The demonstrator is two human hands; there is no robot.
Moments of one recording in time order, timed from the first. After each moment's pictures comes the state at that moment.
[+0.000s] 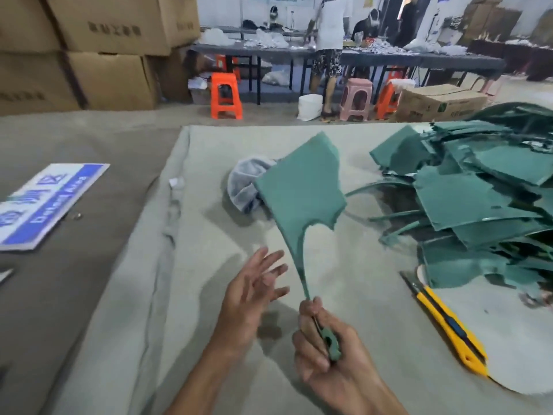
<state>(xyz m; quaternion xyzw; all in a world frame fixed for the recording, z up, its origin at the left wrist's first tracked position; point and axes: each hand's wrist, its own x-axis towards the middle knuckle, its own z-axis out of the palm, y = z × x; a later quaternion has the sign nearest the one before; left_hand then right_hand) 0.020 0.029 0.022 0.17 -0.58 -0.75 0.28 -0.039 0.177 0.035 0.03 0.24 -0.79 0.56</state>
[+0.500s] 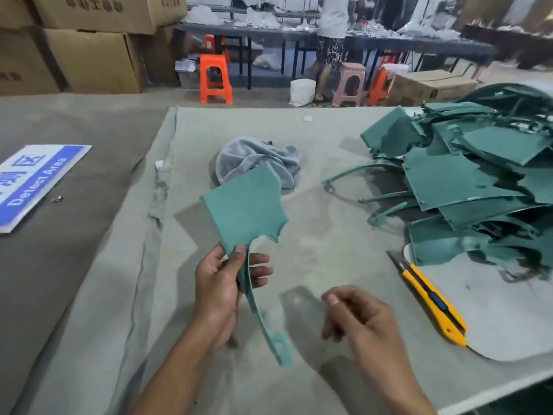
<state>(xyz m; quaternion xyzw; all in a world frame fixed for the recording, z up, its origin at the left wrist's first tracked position) 0.022 0.024 0.017 0.28 -0.46 -0.77 0.34 -0.052 0.232 0.027 -0.16 0.73 -0.63 0.20</state>
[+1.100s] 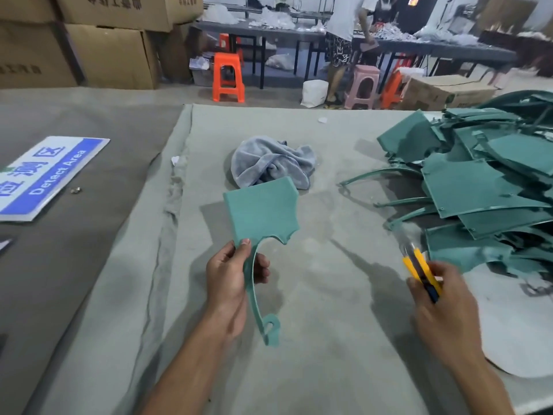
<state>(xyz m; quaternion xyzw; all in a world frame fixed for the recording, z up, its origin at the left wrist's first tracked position) 0.019 0.018 0.029 0.32 -0.40 -0.78 0.34 -0.148 0.279 0.012 -0.18 0.90 -0.38 -0.09</state>
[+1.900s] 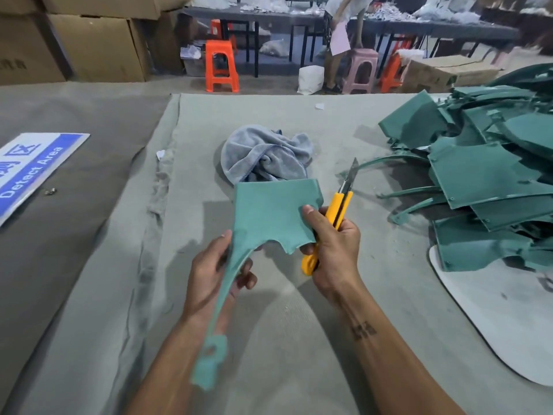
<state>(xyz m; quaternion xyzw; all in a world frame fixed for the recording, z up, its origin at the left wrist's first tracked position) 0.025 0.002 0.031 0.23 -0.42 -0.83 0.30 -0.122 0.093 0.028 -0.12 0.52 -0.82 0.21</state>
